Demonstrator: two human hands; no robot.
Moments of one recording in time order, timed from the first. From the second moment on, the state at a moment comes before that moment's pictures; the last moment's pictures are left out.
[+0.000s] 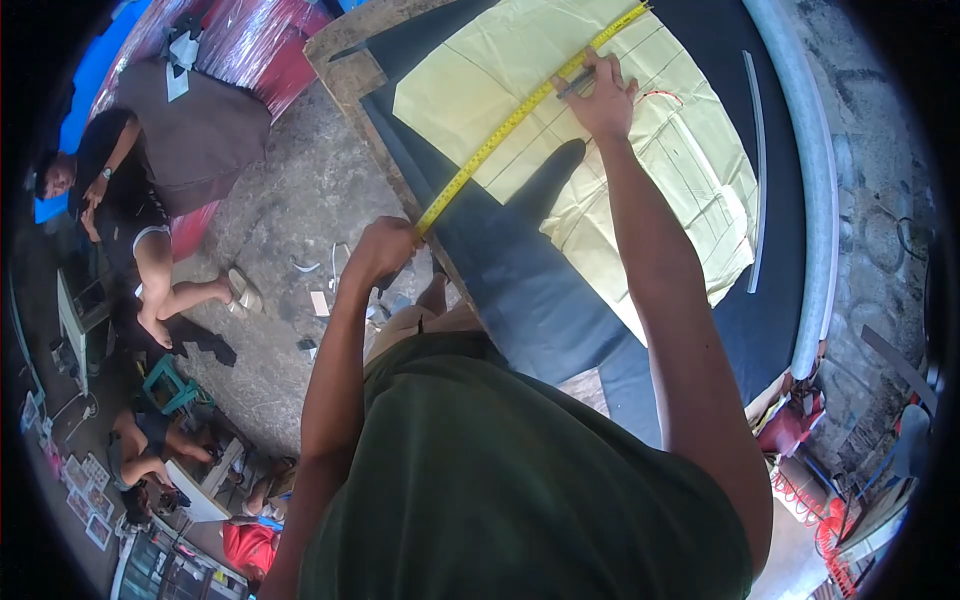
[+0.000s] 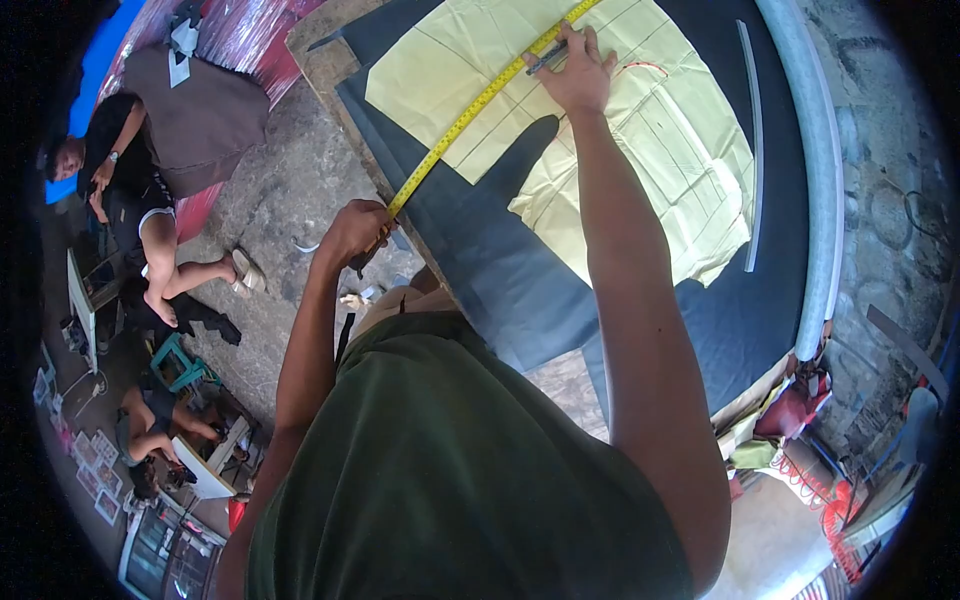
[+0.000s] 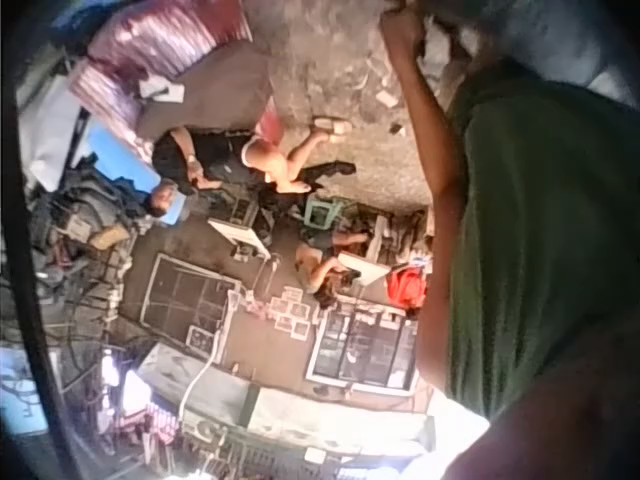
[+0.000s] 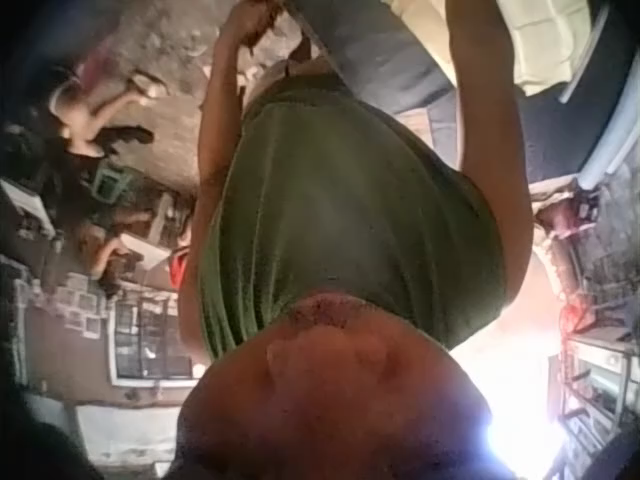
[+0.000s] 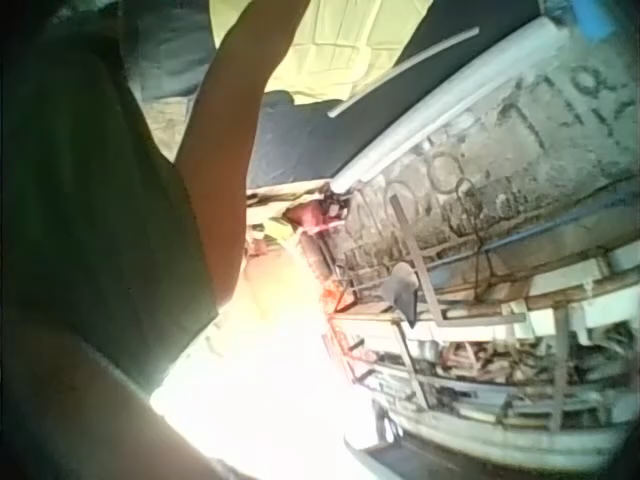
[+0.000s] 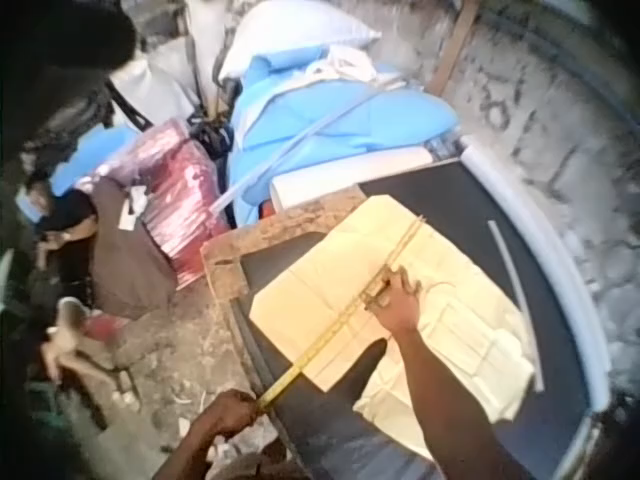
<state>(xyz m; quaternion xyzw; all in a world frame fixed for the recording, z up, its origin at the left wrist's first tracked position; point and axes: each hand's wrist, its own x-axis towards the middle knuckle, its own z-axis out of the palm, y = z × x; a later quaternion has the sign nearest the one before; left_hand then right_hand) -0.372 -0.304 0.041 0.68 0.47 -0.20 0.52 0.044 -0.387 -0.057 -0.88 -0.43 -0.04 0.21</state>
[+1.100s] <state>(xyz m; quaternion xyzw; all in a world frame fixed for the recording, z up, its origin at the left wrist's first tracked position) -0.438 -0.408 0.052 0.63 0.37 -0.16 0.66 -0.187 -0.722 0.063 -0.82 -0.29 0.03 0.49</state>
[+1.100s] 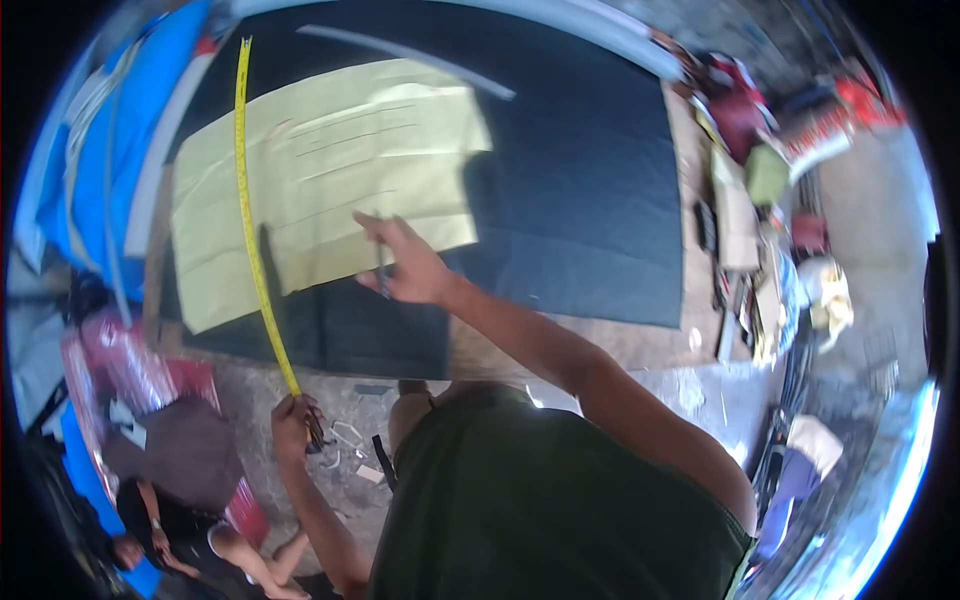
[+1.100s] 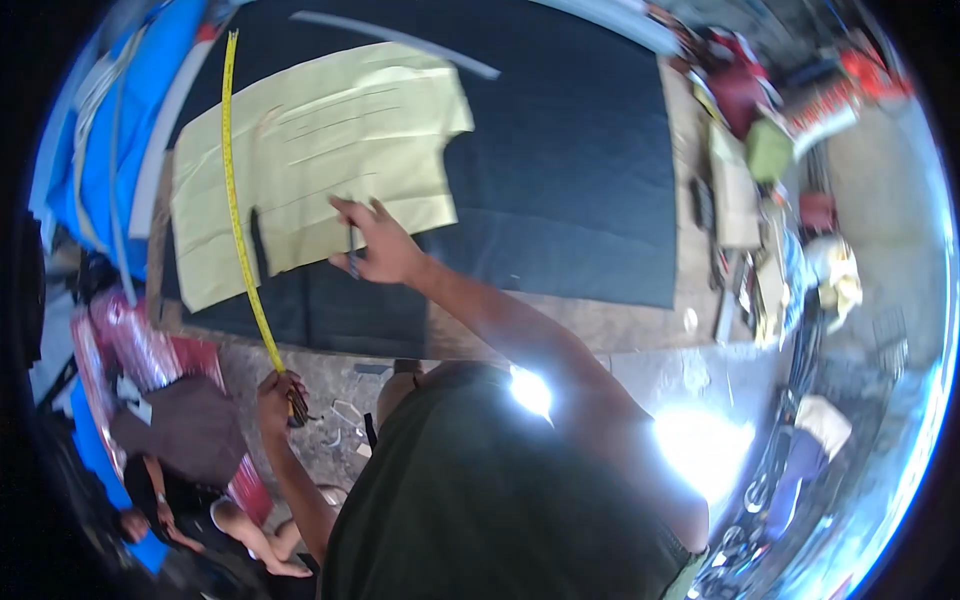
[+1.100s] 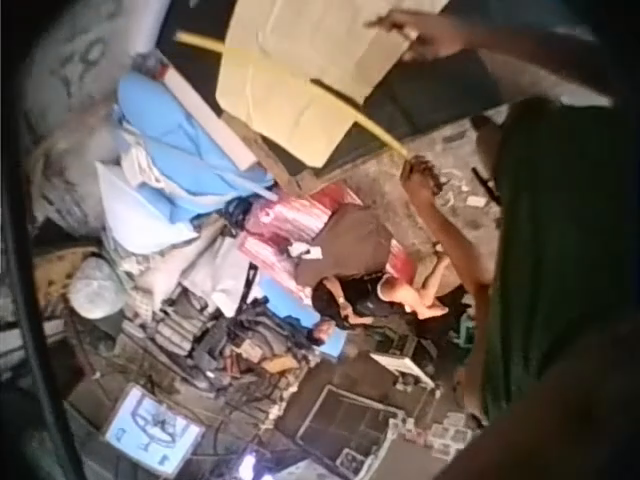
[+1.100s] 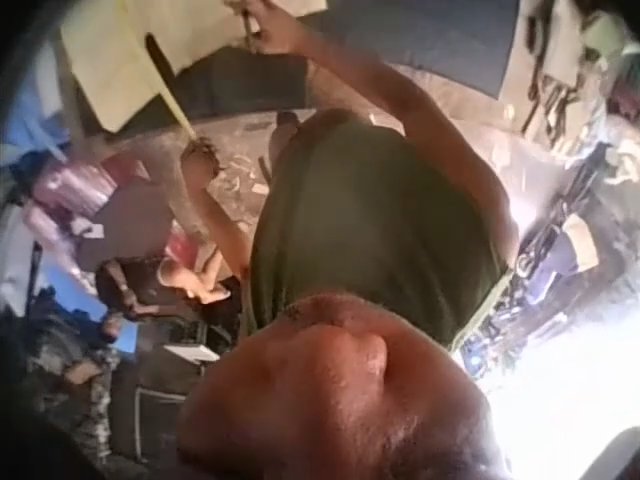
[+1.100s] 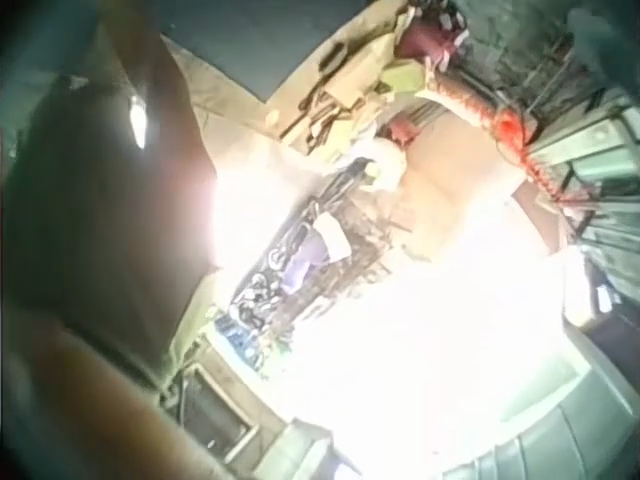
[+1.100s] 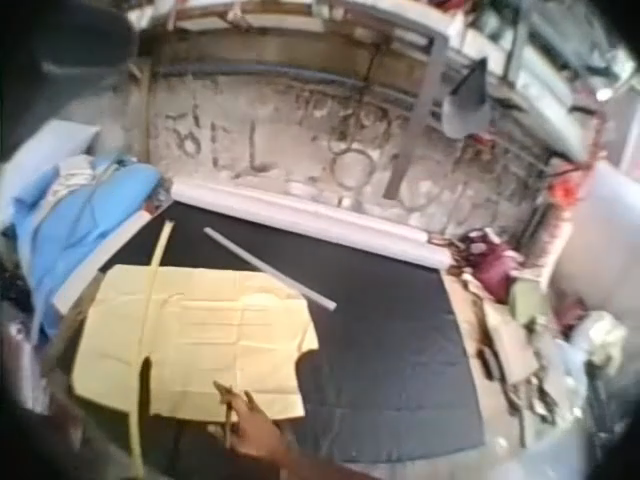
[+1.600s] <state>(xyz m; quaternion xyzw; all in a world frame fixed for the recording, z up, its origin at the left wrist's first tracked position) -0.382 -0.847 0.037 0.67 0.24 -0.42 0.57 -0.448 -1.180 -0.020 -0.96 0.07 -0.10 0.24</state>
